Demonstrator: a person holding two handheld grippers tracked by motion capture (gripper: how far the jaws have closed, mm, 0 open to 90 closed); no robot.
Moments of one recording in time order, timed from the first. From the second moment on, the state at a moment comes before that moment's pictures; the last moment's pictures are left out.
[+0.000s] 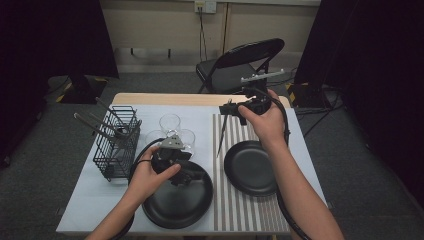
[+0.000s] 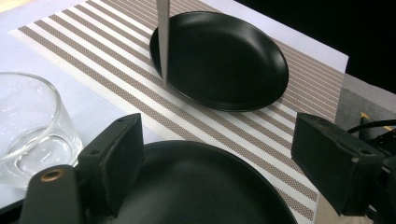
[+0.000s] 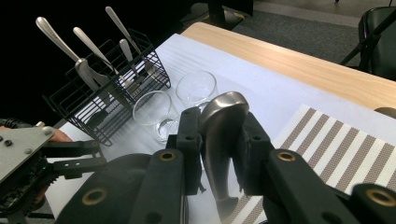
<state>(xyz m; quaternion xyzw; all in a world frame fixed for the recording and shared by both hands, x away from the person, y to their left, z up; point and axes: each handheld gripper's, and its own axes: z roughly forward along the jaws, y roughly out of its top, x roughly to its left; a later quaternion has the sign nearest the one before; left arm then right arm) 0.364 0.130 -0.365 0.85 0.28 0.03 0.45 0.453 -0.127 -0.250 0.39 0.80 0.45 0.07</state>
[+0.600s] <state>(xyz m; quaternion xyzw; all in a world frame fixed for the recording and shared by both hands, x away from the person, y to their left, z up) 0.367 0.128 -0.374 0.86 0.27 0.02 0.44 0.483 -0.132 -0.257 0.40 0.79 0.45 0.08</state>
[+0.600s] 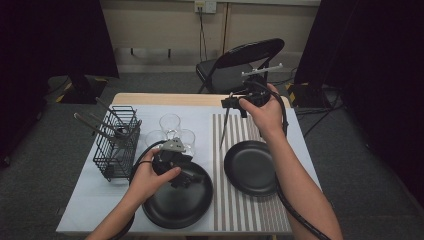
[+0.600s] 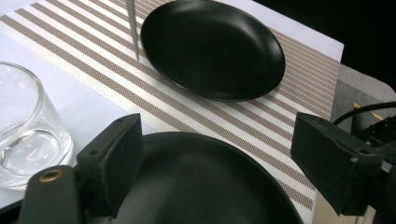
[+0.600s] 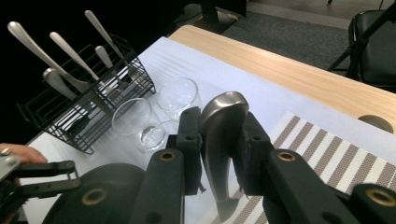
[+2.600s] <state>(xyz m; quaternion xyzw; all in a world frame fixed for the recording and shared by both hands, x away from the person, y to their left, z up) 0.379 0.137 -0.386 0.86 0.27 0.01 0.44 0.551 -0.133 -0.298 0.44 0.78 0.42 0.11</state>
